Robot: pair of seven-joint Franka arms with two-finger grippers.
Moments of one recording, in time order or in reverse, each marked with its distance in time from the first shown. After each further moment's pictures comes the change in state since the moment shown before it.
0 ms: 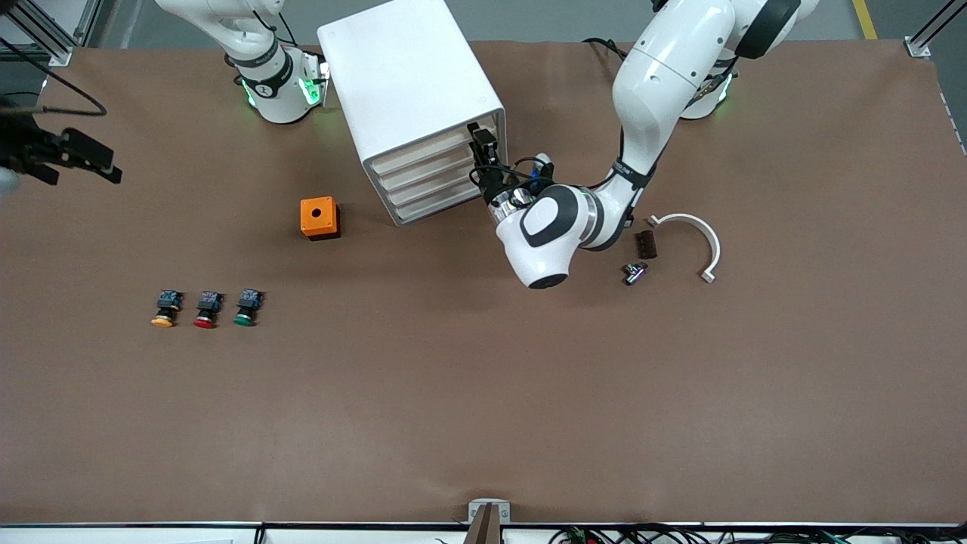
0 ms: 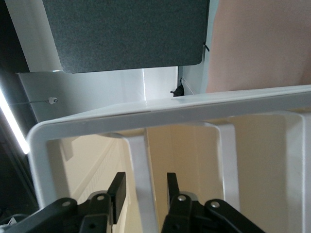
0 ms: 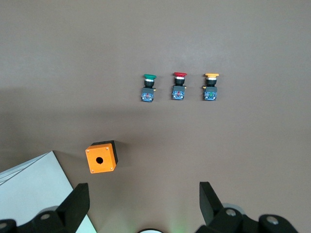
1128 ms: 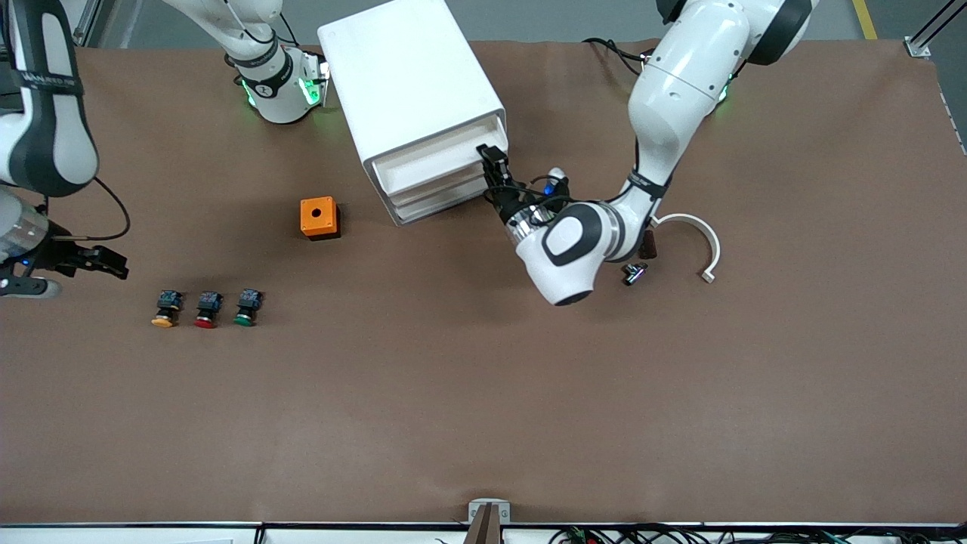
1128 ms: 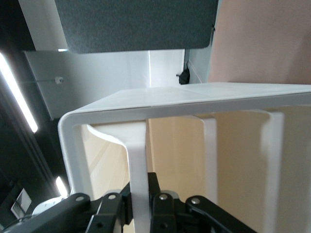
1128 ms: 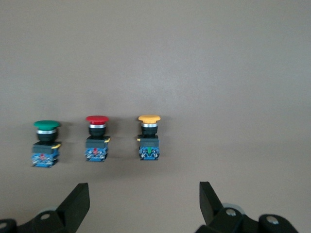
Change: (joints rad) left arm 0.103 0.011 0.015 0.004 -0.032 -0.017 -0.021; right arm -0.210 0.231 -0.007 -0.373 -0.097 0.763 -0.143
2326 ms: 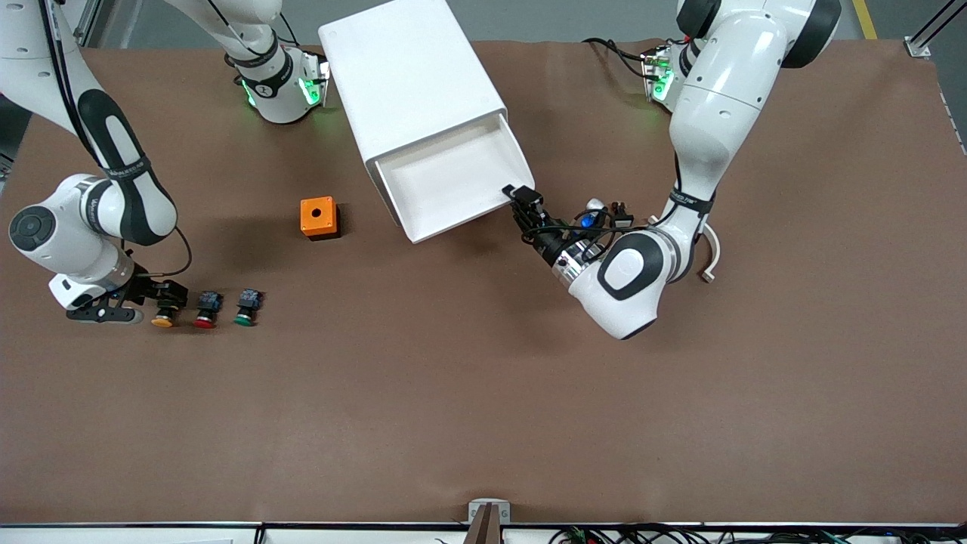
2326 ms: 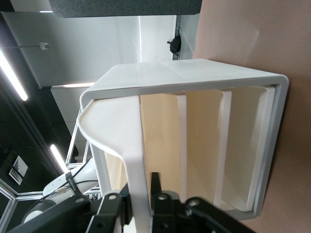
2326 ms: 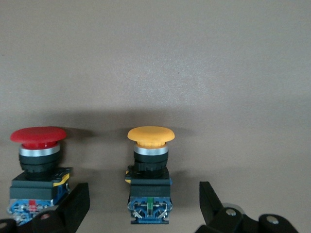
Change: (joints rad) left arm 0.076 0.001 0.071 0.026 -0.028 0.015 0.000; right arm -0.014 0.316 0.001 -0.039 0.000 0.345 -0.003
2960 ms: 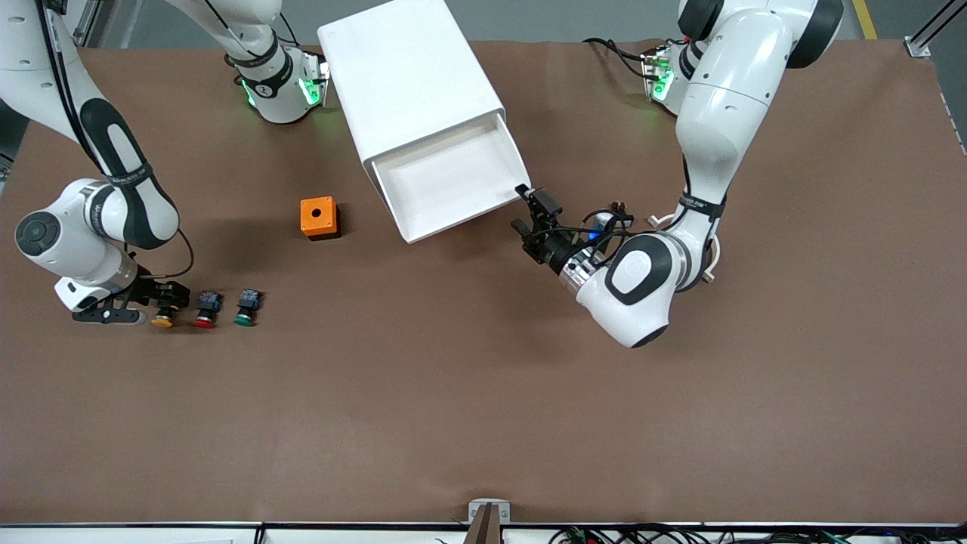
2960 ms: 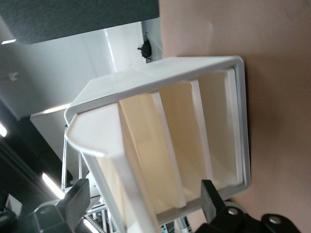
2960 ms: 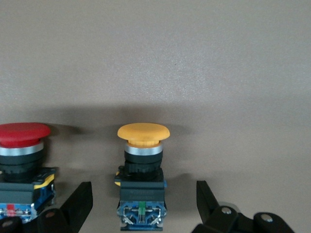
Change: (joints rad) left arm 0.008 0.002 0.014 0.086 0.068 0.011 0.212; right arm -0.015 0.025 0.000 0.006 0.000 0.009 -0.022
